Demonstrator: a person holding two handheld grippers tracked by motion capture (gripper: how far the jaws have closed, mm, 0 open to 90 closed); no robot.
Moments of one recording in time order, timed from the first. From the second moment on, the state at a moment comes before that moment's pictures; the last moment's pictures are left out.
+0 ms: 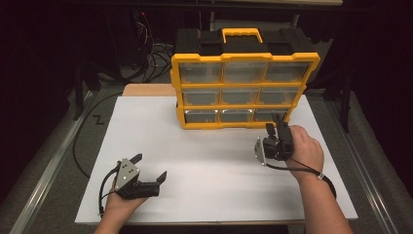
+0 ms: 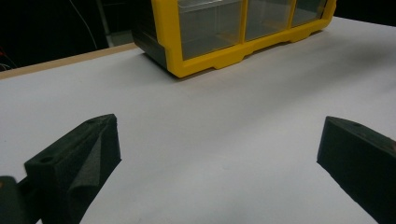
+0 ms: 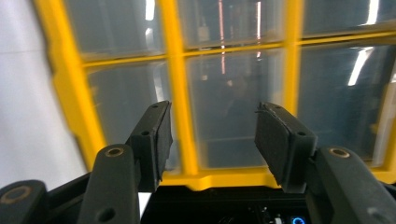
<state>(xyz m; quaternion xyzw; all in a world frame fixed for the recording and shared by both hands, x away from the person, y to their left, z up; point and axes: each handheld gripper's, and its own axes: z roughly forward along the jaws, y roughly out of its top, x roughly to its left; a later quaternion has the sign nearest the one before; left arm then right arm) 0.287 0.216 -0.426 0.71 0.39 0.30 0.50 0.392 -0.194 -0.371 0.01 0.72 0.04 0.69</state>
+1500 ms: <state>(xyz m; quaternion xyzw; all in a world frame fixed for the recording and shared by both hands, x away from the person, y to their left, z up) 0.286 0.214 -0.427 0.71 0.39 0.30 0.50 0.420 -0.197 -0.272 0.03 0.67 0.04 0.74</state>
